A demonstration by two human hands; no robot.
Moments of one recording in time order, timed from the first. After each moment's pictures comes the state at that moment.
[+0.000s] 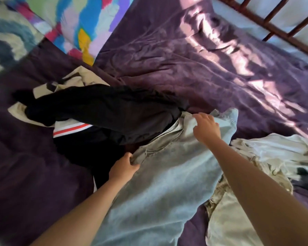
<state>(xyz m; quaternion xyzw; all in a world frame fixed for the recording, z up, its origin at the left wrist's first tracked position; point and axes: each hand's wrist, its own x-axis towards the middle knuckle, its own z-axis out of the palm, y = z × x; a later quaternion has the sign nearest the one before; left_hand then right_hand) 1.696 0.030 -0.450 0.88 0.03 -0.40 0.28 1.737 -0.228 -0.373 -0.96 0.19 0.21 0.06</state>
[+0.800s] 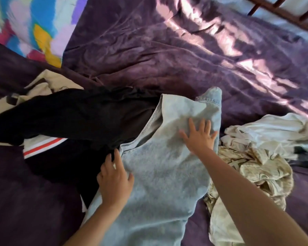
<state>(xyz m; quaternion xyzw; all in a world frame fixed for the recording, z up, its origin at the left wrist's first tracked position) 1.675 0.013 -0.438 0.97 -0.06 -0.19 0.15 1.698 -0.245 -0.435 -0.91 0.30 0.29 0.05</state>
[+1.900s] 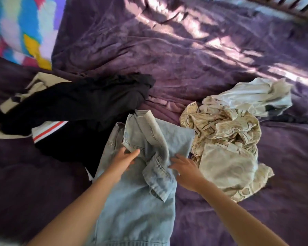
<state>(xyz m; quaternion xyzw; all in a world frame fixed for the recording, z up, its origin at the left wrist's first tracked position) 1.642 0.012 -0.410 0.70 0.16 -0.49 0.49 1.508 -0.168 -0.390 -0.91 0.10 0.33 0.20</state>
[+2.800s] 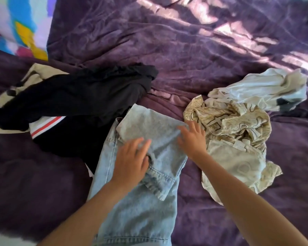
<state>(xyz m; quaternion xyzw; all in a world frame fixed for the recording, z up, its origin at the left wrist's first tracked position) 1.618 0.011 -0.412 0.89 -0.40 -0.01 0.22 1.573 -0.201 -0.401 -0.94 0.25 0.18 0.15</state>
